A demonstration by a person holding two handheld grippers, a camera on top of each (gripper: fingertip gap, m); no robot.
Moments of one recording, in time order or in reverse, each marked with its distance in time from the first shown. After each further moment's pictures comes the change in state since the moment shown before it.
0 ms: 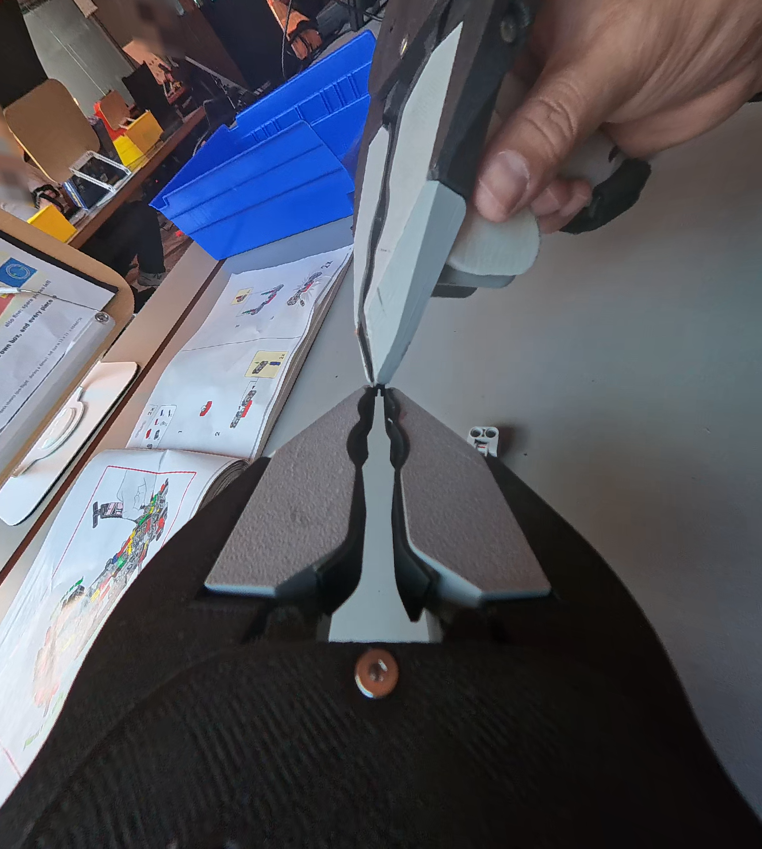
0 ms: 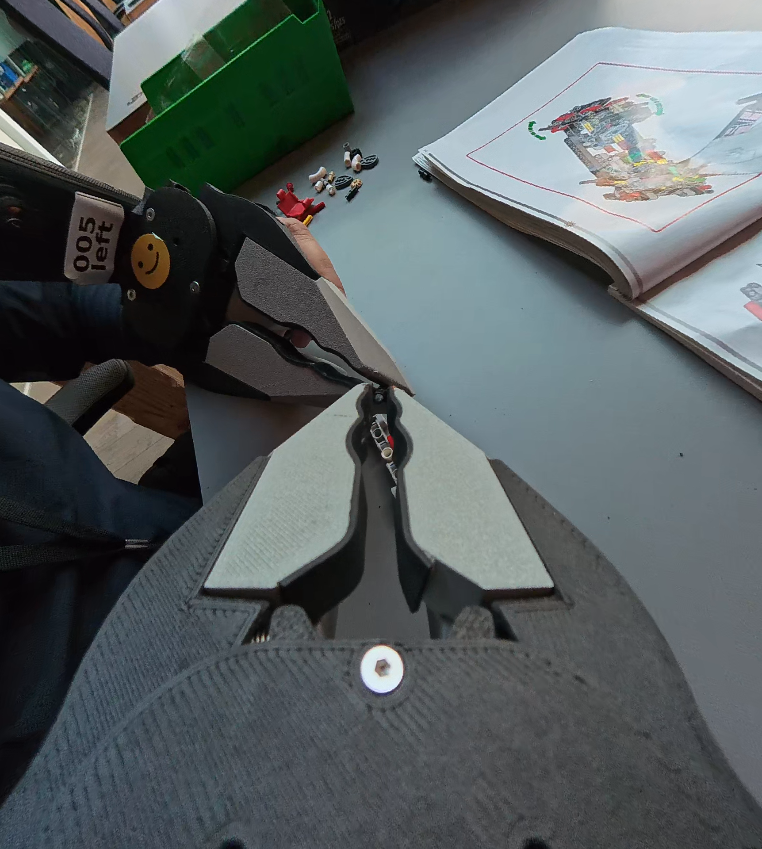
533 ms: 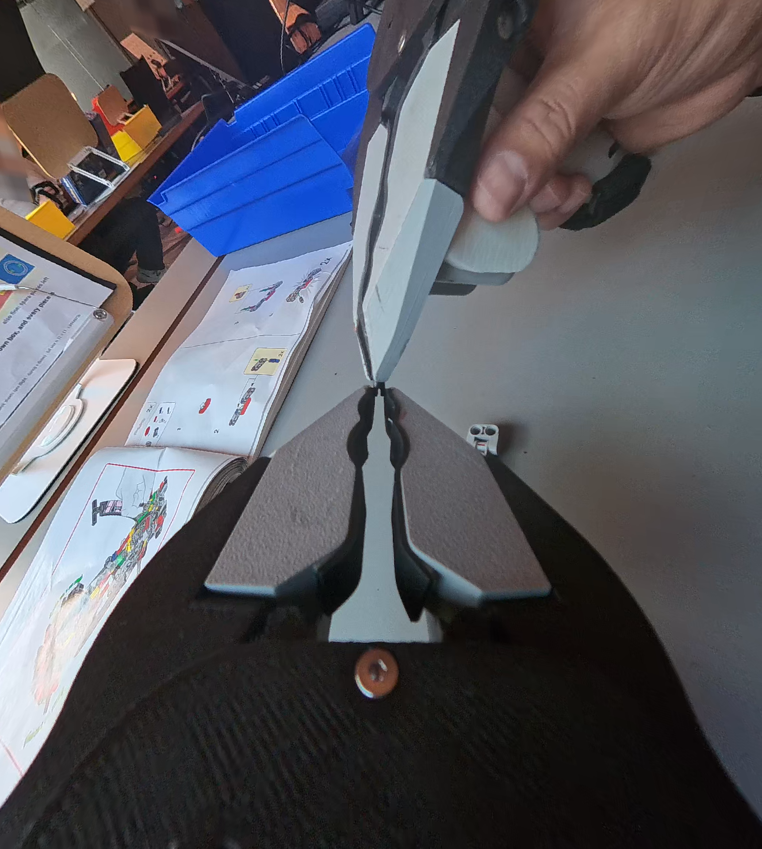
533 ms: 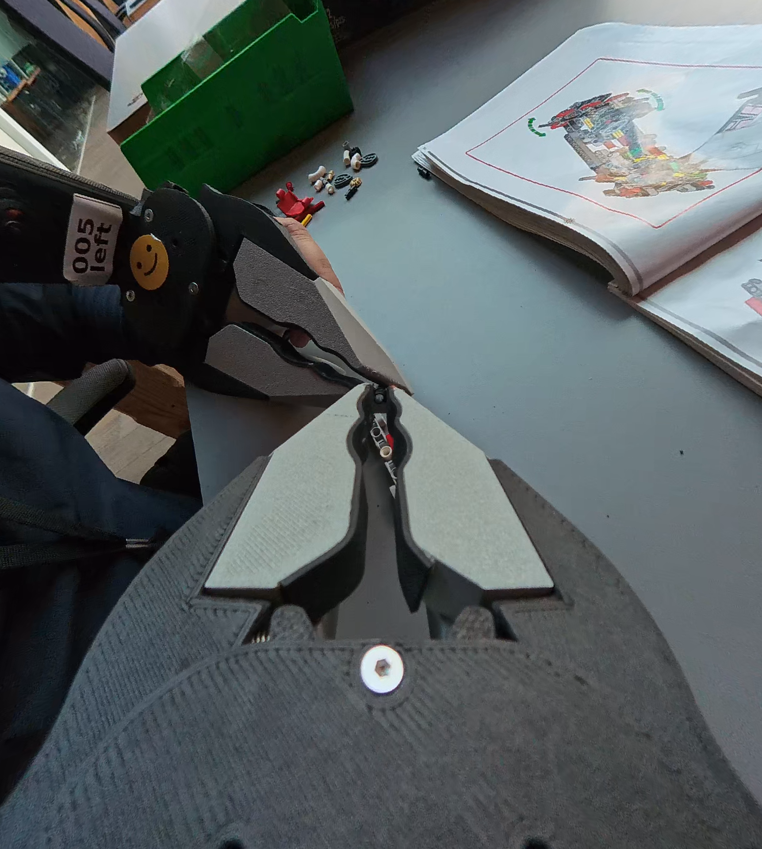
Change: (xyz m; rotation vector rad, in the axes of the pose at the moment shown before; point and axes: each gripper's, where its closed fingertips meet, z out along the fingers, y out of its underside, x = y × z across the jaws) left arm 0.000 0.001 0.000 -0.008 -0.001 0.001; right arm 0.001 0.001 0.001 -0.001 -0.004 0.006
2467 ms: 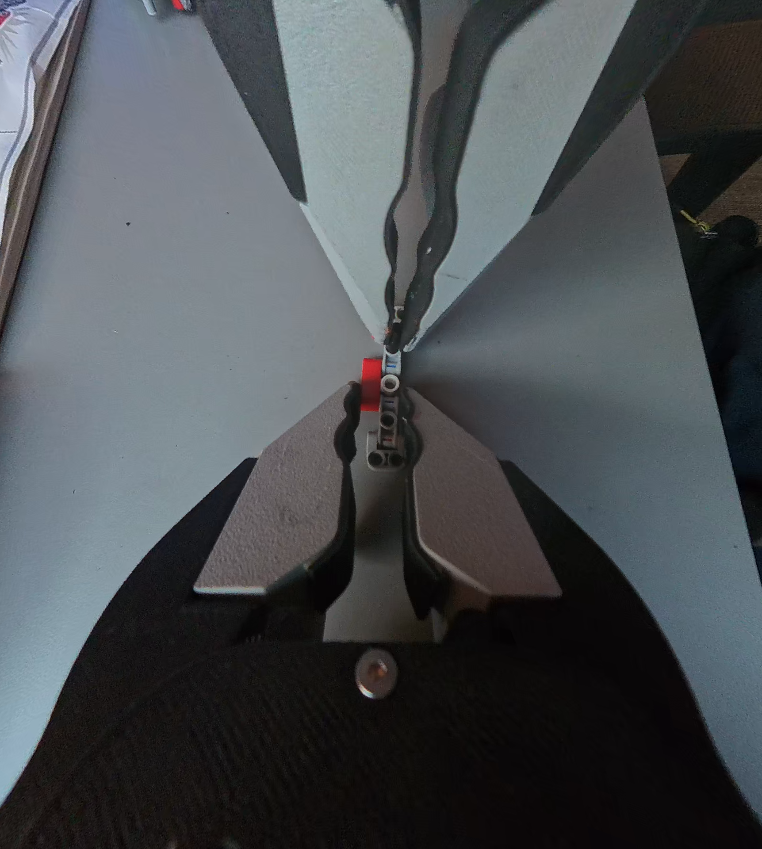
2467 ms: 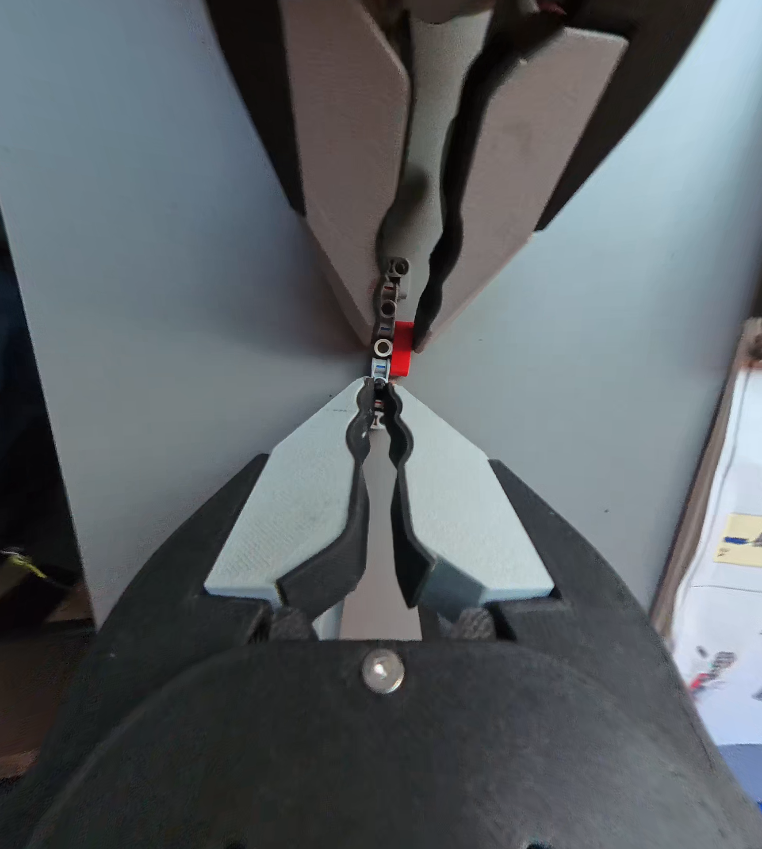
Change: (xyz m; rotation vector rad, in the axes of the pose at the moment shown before) left arm 0.046 0.058 -0.002 -0.277 0.538 -0.246; right arm 0.011 0.071 0.020 -0.807 0.041 -0.666
